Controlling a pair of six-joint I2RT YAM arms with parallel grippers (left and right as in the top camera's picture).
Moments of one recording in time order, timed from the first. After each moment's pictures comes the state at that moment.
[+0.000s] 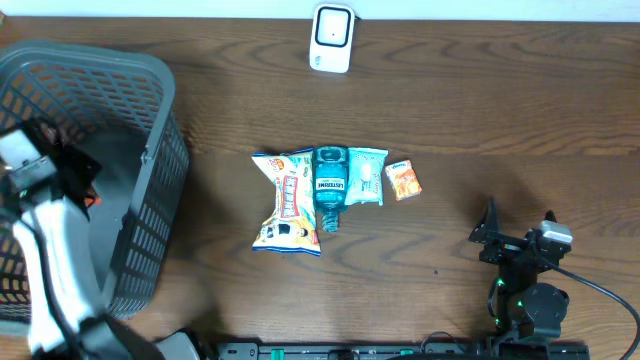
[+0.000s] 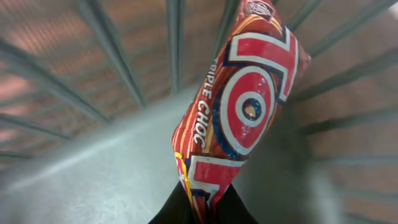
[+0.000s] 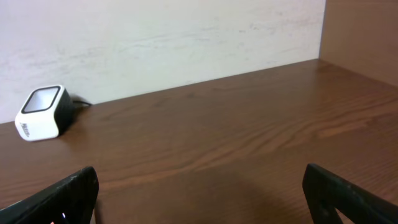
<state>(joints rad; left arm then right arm) 0.55 1.40 1.03 -0.49 -0.08 -0.41 -0.07 0.01 0.01 -0.06 0.12 0.16</state>
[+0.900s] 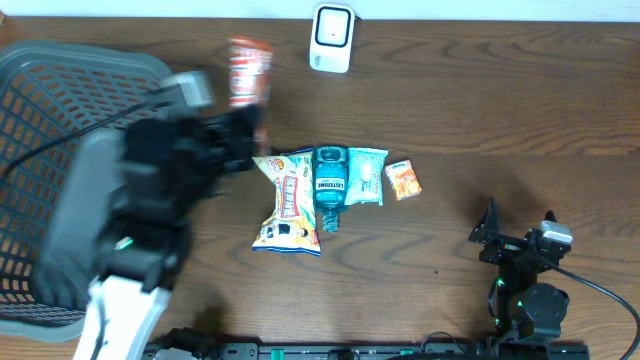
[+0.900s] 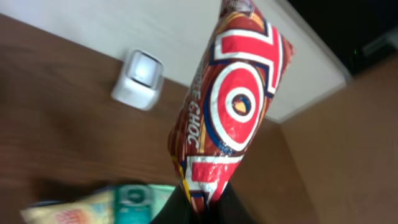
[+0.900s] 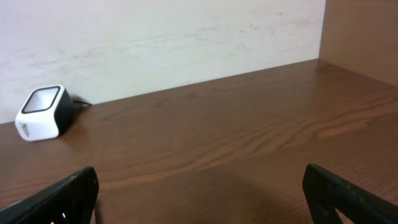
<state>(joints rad) -0.29 1.04 1.03 -0.30 0.27 -0.66 -0.07 0.01 0.01 -0.06 0.12 0.16</state>
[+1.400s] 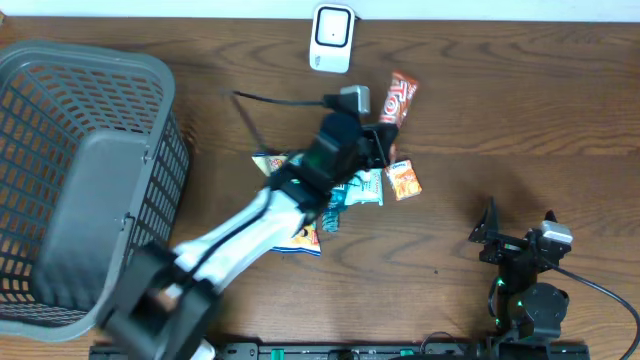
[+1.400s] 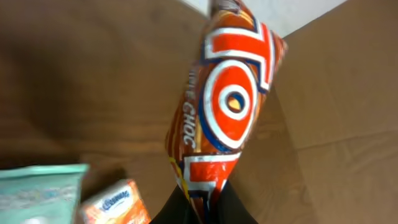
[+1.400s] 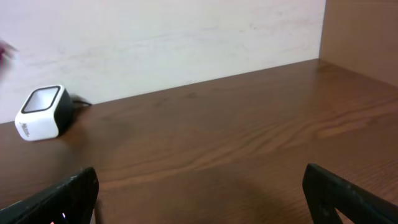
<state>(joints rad) -0.70 1.72 1.03 0.30 0.15 -0.89 -0.07 0.01 0.01 -0.06 0.12 0.16</state>
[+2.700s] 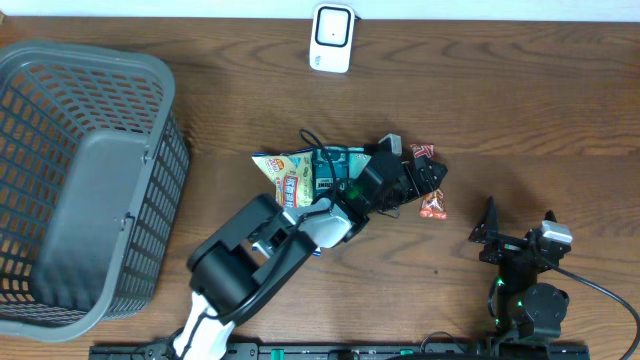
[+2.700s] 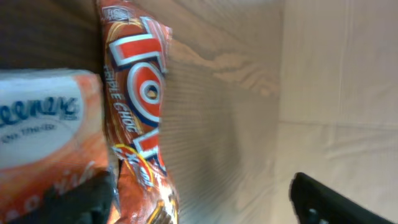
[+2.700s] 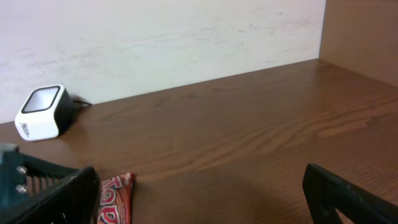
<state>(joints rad) -0.83 2.07 1.04 0.57 0.24 -1.27 -0.07 0.01 0.01 -0.06 0.12 0.16</state>
